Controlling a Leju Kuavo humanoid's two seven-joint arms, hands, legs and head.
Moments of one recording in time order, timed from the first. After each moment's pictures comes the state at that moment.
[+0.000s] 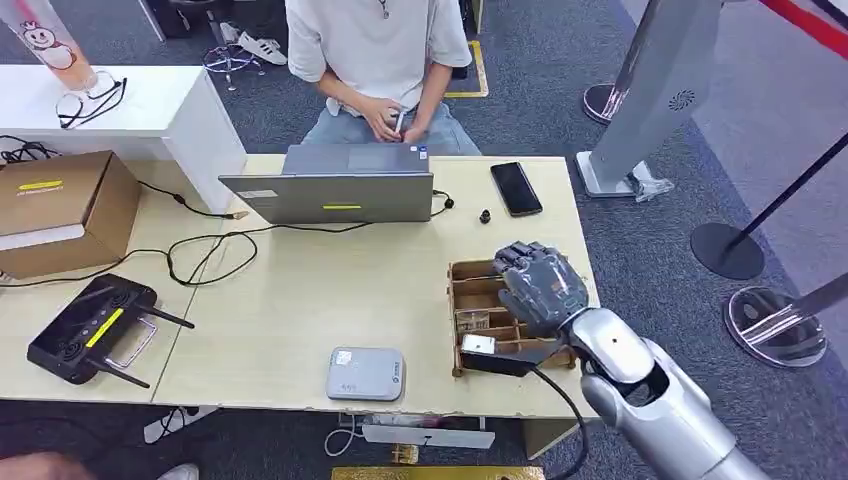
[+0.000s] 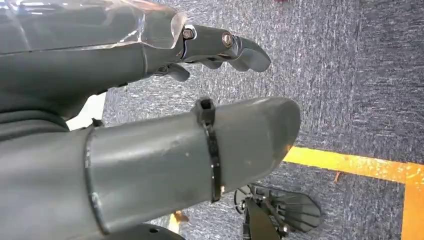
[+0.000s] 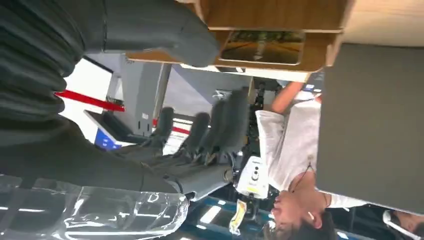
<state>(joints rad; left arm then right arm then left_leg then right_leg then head) -0.11 -0.17 0.86 -0.21 -0.89 0.34 -0.06 -0.34 -0.39 0.60 -1.46 1.02 0.00 -0.05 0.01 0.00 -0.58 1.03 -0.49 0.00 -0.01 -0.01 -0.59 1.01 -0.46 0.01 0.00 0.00</state>
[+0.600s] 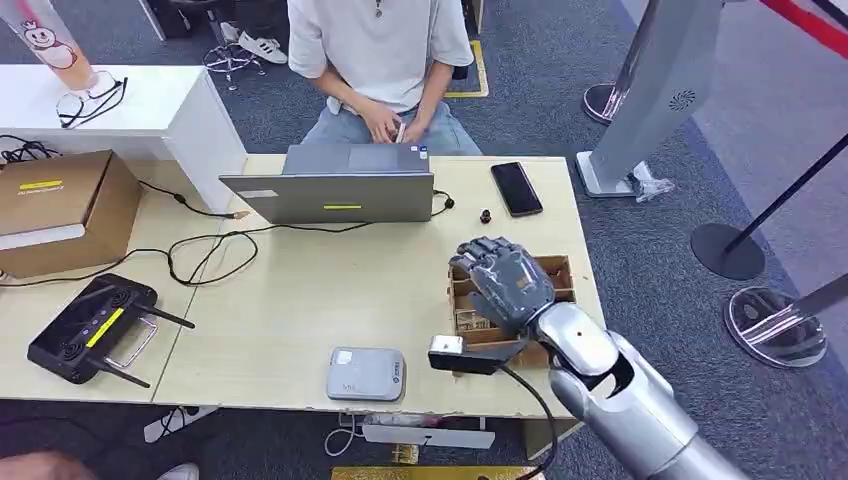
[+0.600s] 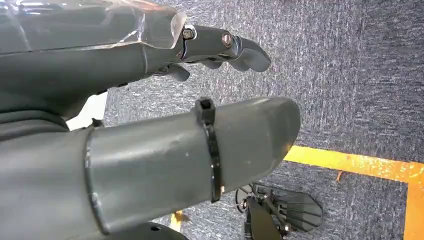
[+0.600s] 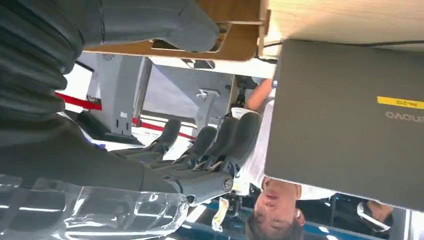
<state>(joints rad) -0.11 -0.18 0.86 -0.21 -0.89 0.34 -0.05 -0.41 -0.29 0.65 -1.39 1.04 0.02 -0.05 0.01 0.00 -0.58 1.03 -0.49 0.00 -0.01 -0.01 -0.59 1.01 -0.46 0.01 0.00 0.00</state>
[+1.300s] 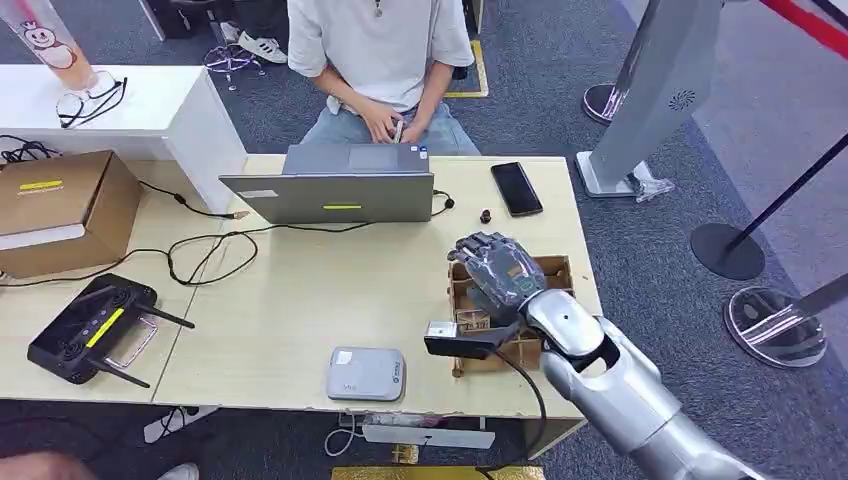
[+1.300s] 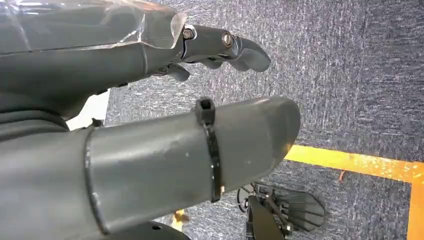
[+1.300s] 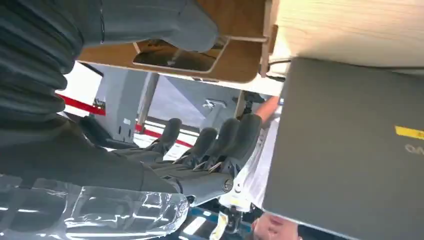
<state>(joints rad) -0.11 -0.18 0.86 -0.21 -0.89 0.34 -0.04 -0.49 -0.25 0.68 -1.24 1.04 0.02 -0.05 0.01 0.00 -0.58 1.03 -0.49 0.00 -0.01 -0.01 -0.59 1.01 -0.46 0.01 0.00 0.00</state>
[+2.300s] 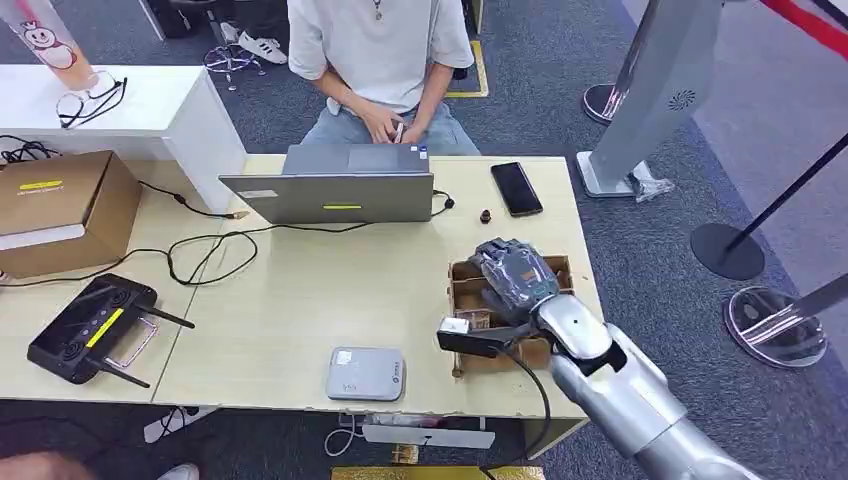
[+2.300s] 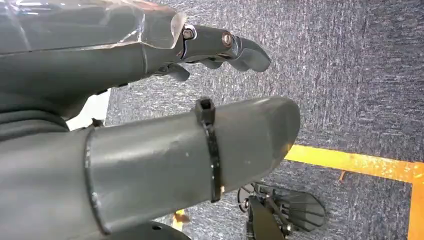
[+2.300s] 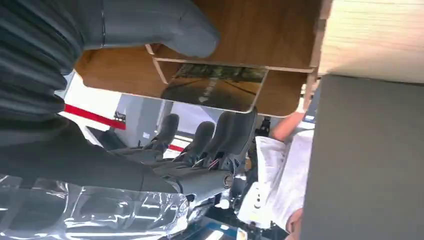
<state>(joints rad) -0.11 -0.18 0.86 -0.21 -0.89 0.34 -0.04 -0.45 -0.27 0.64 -1.20 1.04 -0.01 -0.02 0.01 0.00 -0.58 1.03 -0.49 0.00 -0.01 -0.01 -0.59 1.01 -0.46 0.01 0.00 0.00</state>
